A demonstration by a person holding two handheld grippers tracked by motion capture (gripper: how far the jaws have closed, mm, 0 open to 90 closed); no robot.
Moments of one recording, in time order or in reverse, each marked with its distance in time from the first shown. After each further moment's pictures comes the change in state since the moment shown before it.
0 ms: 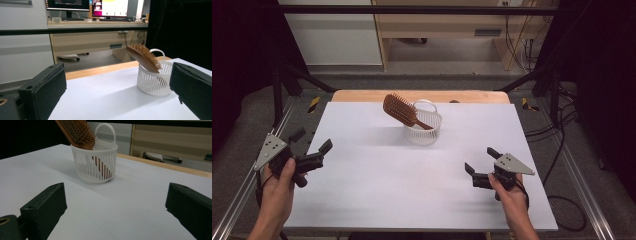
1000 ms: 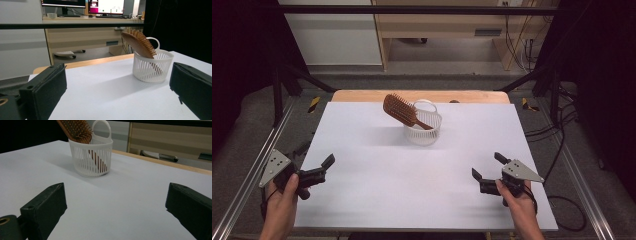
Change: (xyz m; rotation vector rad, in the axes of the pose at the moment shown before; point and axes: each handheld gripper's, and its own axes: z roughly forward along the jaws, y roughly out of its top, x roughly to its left) left arm -0.005 -0.037 -0.012 0.004 -0.029 -0.014; right arm -0.006 -0.010 -0.023 0.013 -0.019 -0.018
